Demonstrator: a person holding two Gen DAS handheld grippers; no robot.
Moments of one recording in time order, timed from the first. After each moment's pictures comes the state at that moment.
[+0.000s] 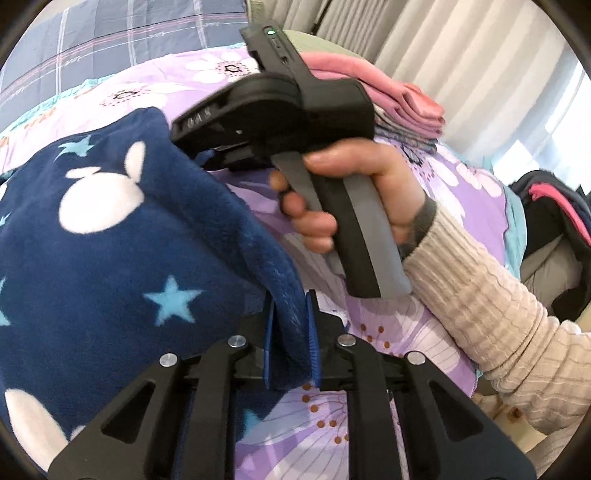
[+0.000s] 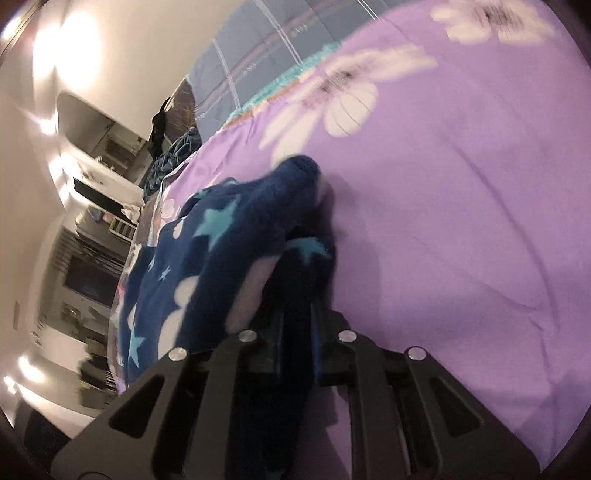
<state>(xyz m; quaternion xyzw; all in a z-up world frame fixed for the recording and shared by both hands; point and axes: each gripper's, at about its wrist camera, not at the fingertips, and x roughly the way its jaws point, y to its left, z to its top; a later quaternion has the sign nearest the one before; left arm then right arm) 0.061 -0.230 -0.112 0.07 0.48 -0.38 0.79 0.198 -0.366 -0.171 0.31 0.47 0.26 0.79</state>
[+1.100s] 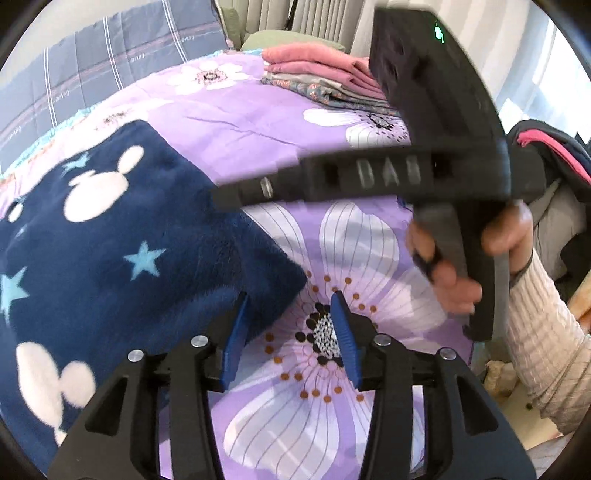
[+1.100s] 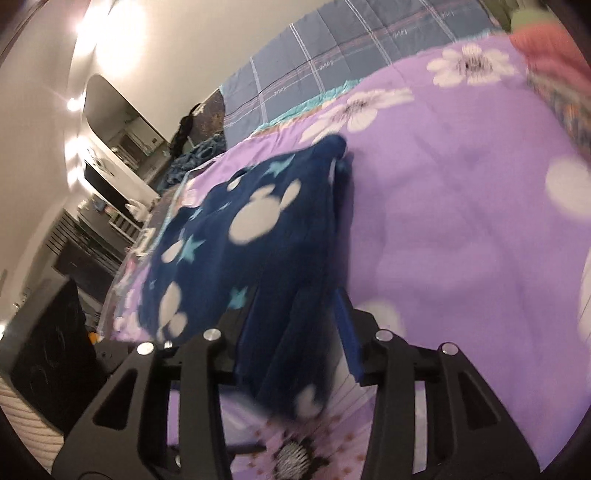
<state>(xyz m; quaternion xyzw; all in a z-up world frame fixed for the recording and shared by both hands) -0.006 -0.238 -0.096 0.14 0.45 -0.38 0.80 0.017 -0.387 -0.130 0.24 0.41 0.27 0.84</state>
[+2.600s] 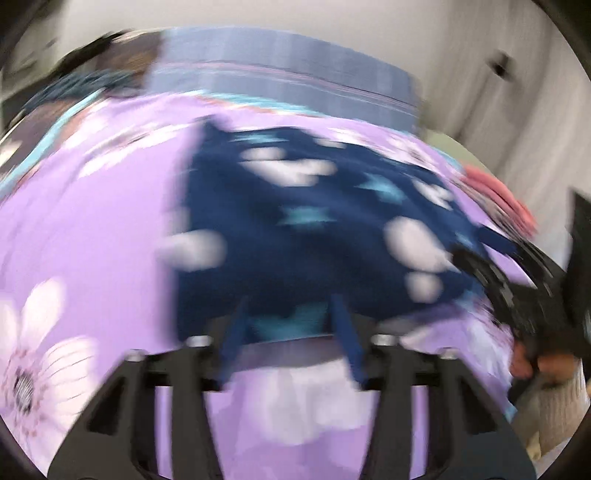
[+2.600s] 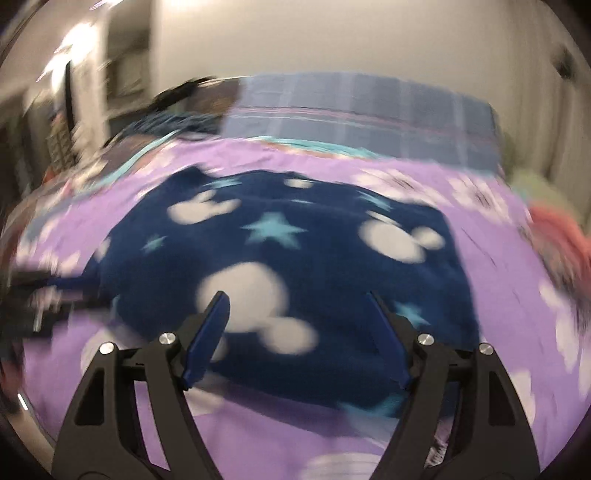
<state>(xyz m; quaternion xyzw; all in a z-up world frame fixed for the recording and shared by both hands) -0.039 0.093 -0.105 -0.09 0.40 -0.10 0.91 -0.052 -0.126 -0.085 -0.11 0.29 0.16 0.94</state>
